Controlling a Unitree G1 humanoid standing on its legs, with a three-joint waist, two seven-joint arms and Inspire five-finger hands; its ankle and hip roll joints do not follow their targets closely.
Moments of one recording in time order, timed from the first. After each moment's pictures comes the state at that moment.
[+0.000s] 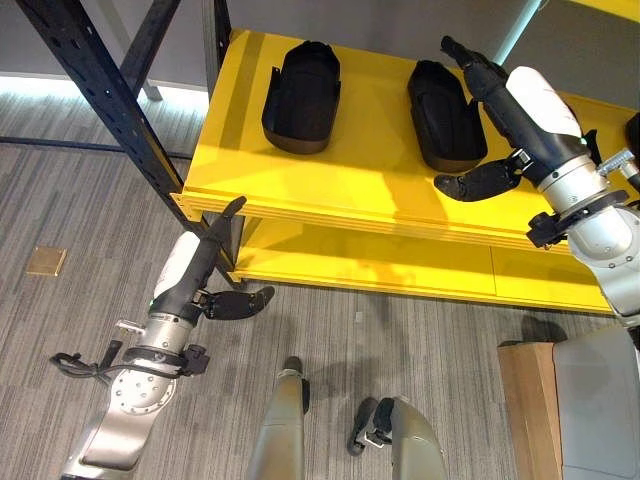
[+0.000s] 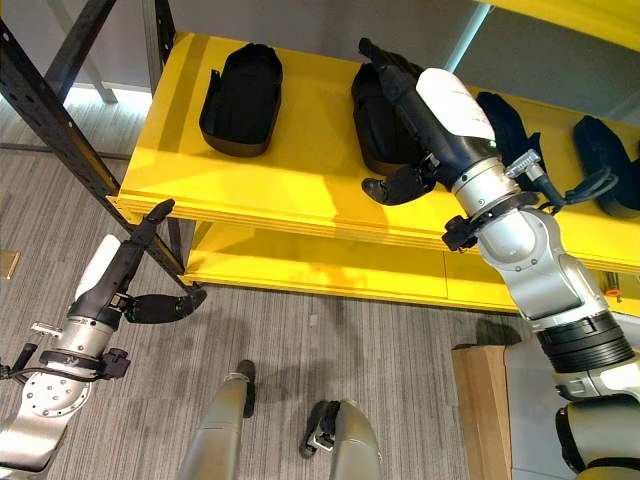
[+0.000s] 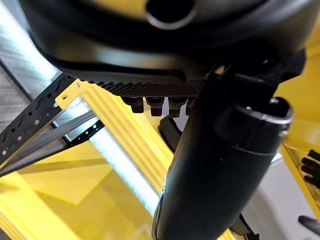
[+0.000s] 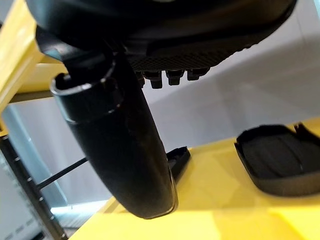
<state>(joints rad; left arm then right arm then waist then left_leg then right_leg) 0.13 0.69 0.04 -0.23 0.04 -0.16 0.08 -0.69 -0.92 0.27 0.11 -0.07 -0.16 -0.01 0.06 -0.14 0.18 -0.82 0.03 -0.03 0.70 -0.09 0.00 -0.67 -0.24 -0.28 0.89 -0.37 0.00</state>
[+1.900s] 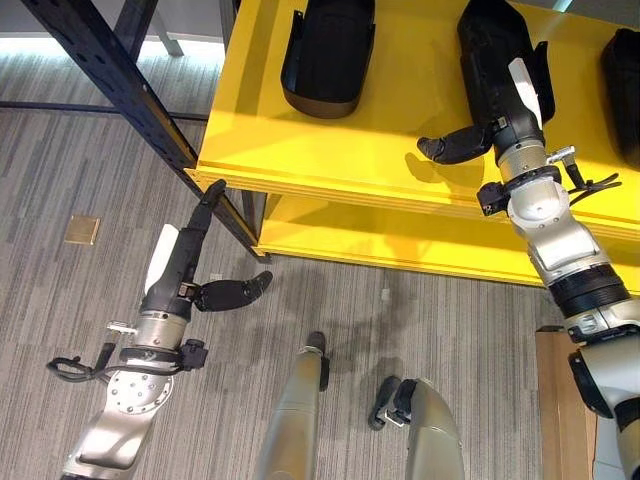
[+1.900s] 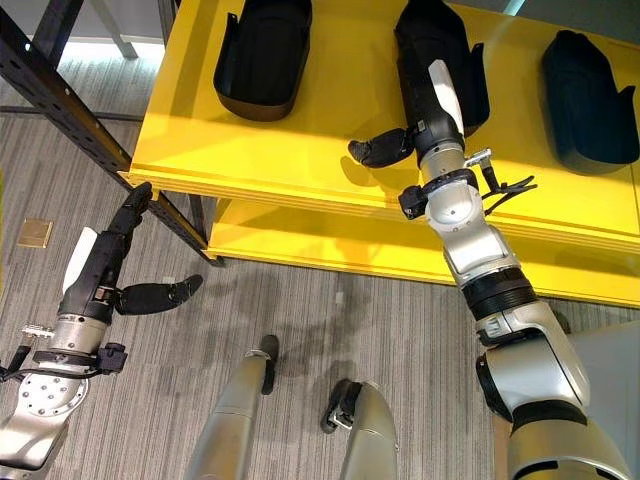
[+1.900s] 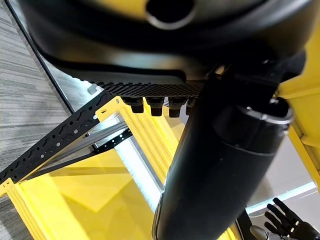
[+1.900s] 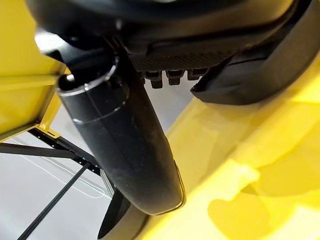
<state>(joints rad) 0.13 0.69 0.04 -0.24 -0.07 -0.19 0.19 -0.98 -0.66 0.37 0.53 0.16 -0.08 -0.20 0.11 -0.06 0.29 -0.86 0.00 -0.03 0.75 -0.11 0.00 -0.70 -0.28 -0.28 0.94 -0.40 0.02</state>
